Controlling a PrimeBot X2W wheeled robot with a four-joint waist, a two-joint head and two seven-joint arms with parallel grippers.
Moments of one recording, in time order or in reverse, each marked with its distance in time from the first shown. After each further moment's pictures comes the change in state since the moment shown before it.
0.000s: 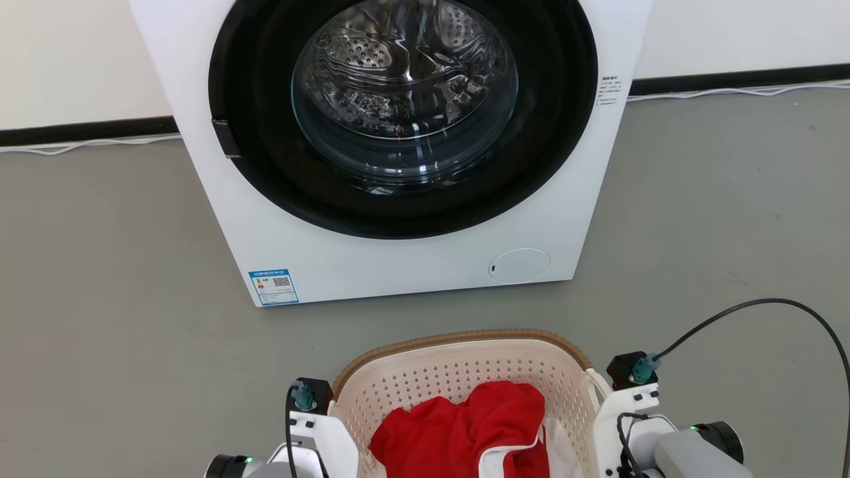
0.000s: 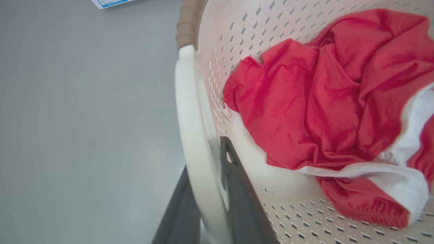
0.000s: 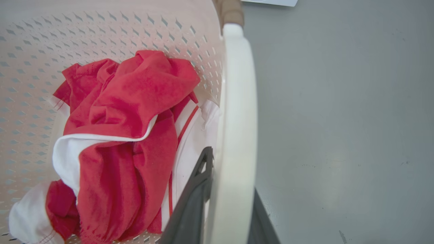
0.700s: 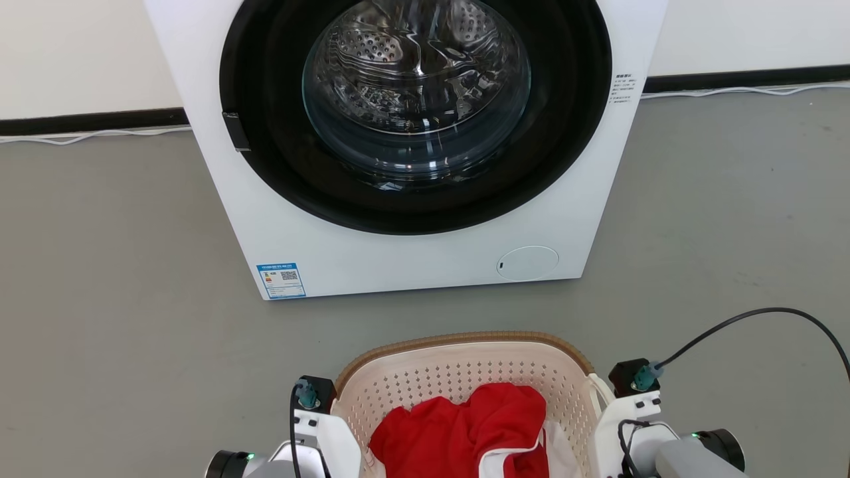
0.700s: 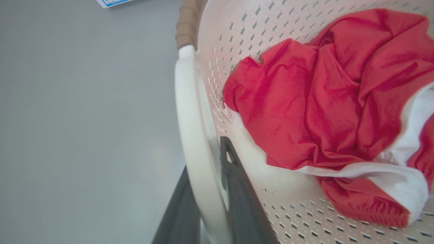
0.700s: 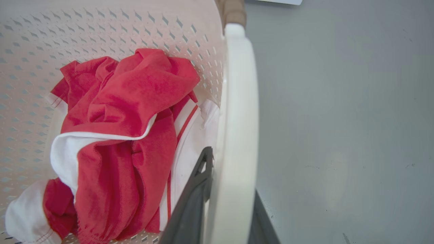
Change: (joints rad) left arm -0.007 0.004 -0.036 -0.011 -0.009 0.007 -0.006; right arm 0.009 -0.001 0.039 0.012 0.042 -0.002 -0.033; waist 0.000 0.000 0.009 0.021
